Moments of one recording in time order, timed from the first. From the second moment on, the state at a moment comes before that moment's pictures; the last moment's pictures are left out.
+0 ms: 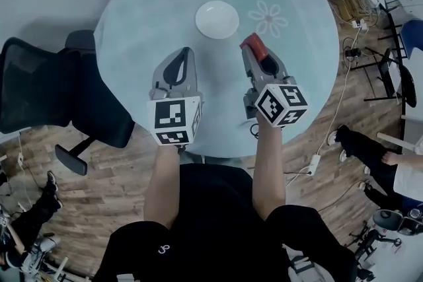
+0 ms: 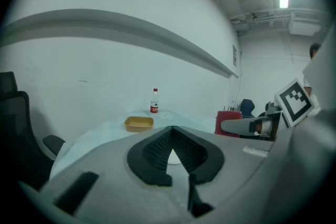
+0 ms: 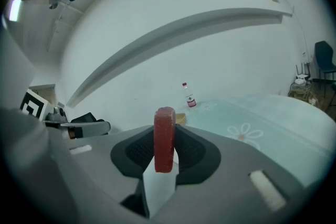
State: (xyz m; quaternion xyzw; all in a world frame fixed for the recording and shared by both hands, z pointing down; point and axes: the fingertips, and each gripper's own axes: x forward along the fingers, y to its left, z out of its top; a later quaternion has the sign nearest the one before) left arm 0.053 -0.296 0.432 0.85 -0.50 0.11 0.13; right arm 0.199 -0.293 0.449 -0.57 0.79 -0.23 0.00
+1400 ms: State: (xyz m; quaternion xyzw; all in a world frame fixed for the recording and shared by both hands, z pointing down) left arm -0.047 -0.361 0.498 0.83 -0.51 0.13 0.21; right arm 0.134 -0.465 0.655 -0.42 0.72 -0.50 -0.24
